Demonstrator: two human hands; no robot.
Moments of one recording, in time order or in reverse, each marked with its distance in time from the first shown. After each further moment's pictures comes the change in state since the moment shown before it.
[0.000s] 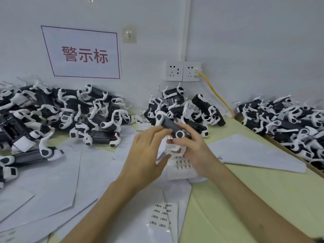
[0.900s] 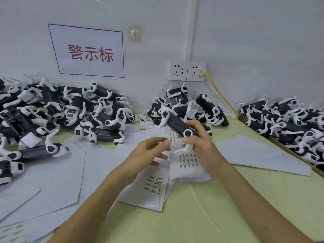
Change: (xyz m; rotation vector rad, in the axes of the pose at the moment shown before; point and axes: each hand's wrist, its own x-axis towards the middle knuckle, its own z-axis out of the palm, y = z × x) left_hand 0.006 -0.008 -0.017 -0.874 -0.397 -0.887; right_hand -0.004 -0.008 -0.007 -0.173 0.017 -0.044
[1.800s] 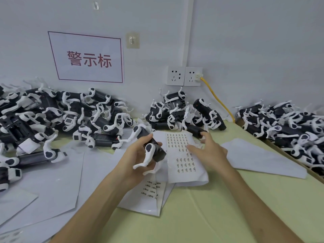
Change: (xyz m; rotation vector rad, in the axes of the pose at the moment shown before) left_hand 0.000 0.002 -0.003 -0.715 0.009 -0.126; right_hand 0.005 0.005 -0.030 -0.978 0.323 0.314
